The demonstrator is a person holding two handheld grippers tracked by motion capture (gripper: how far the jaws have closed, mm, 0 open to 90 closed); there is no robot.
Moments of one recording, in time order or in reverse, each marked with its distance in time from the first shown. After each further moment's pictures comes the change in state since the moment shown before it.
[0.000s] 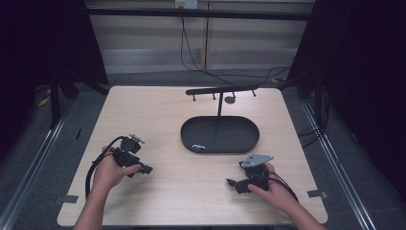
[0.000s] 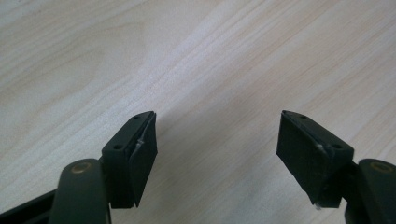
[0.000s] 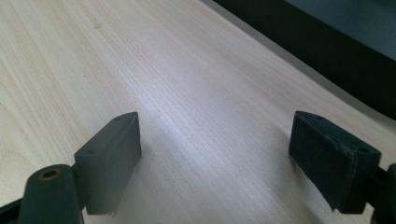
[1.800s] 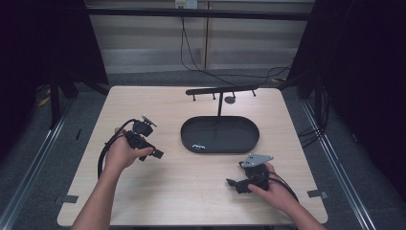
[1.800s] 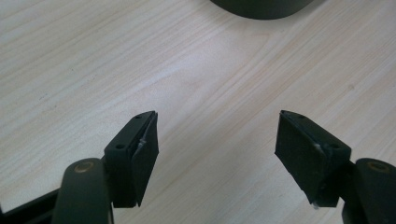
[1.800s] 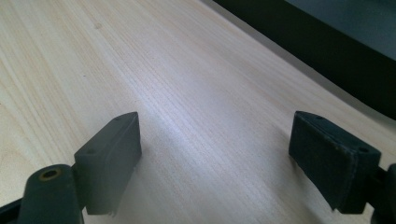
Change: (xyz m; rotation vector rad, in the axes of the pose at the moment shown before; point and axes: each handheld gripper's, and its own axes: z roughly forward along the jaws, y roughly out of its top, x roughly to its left) left arm -0.013 0.059 -0.014 -0.004 -0.001 0.016; right arm 0.000 0.000 0.000 0.000 0.000 0.000
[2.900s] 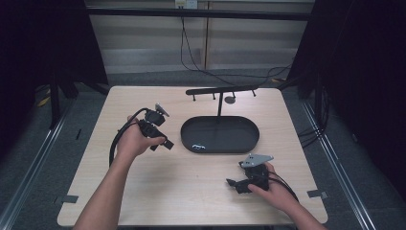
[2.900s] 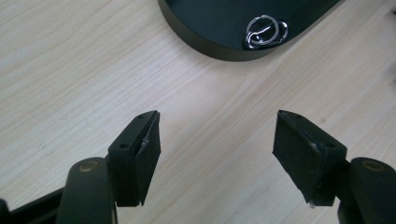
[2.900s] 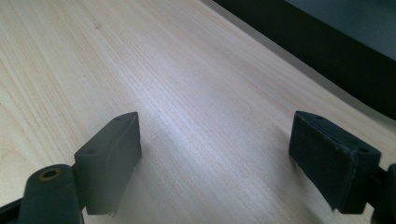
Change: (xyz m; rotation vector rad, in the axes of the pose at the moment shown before) left arm -0.017 0.044 -0.005 0.024 -0.002 0.015; right arm 0.000 0.000 0.000 -0.001 0.000 0.002
